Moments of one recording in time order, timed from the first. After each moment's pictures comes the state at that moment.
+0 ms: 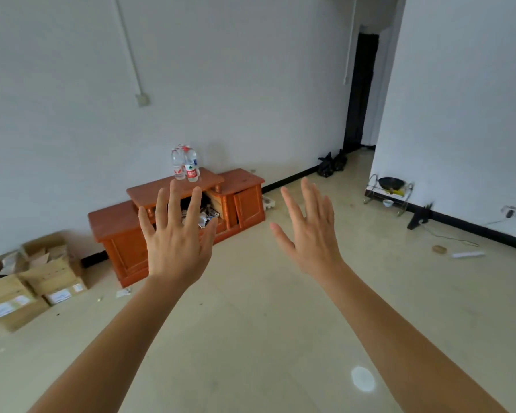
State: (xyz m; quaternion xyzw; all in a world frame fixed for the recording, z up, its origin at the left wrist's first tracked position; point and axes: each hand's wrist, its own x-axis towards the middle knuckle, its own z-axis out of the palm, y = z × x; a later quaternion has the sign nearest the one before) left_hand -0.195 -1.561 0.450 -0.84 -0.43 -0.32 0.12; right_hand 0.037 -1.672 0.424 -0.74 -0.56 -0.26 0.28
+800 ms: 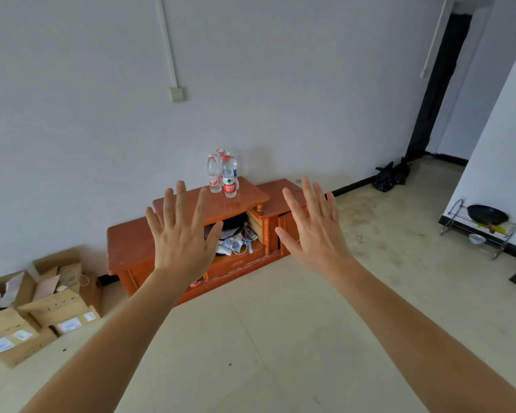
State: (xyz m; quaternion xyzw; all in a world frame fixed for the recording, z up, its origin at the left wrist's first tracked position) left_hand -0.092 -1.034 0.433 -0.82 -0.50 -0.26 0.14; right_hand 0.162 -1.131 0.420 -0.71 -0.63 -0.24 0.21
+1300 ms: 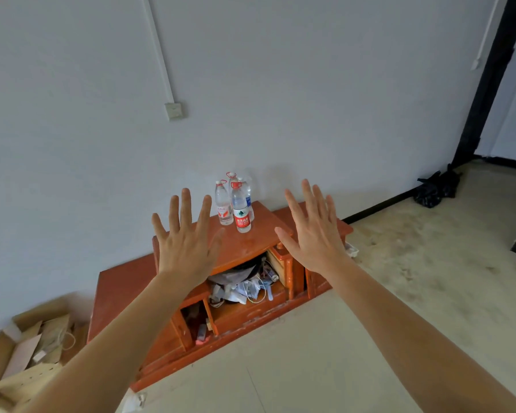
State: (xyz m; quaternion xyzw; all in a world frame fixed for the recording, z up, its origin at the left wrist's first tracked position) left_hand 0.067 -0.675 0.425 -0.82 -0.52 -0.20 0.16; right_hand 0.326 -0.746 0.398 -0.71 -0.63 -0.20 0.23
